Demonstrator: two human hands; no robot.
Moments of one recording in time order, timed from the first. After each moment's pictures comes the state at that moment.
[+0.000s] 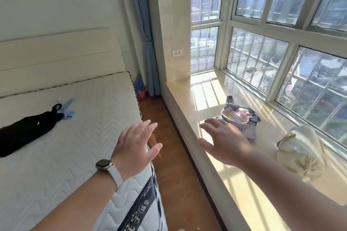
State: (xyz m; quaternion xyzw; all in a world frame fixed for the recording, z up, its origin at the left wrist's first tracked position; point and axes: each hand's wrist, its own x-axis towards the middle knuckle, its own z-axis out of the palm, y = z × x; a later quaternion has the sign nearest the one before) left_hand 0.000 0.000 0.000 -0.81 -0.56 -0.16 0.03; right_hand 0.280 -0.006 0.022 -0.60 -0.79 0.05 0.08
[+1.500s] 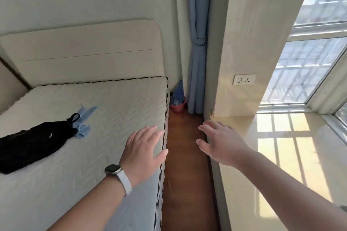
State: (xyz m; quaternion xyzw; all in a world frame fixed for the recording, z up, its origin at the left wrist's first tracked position) left_hand -0.073 0.623 -0.039 -0.70 -0.70 -0.13 0.03; right_hand 0.168 0.722 -0.019 -0.45 -0.88 0.11 0.06
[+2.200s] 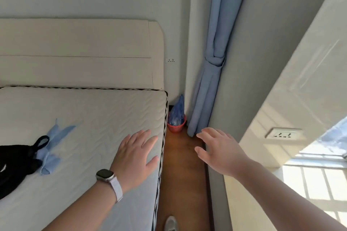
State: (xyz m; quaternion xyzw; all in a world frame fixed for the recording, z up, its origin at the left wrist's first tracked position) left_hand -0.233 0.929 -0.067 -0.70 -0.71 -0.10 0.03; right_hand 0.016 1.034 -0.037 -0.44 -0.89 0.11 0.03
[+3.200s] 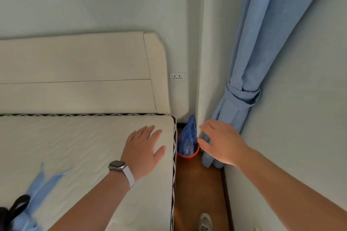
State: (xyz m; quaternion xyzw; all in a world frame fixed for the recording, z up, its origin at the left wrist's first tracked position) left_hand -0.369 1.301 -0.073 -0.67 -0.74 -0.05 -0.01; right_hand -0.130 1.414 -0.059 -0.41 -0.91 0.09 0.01
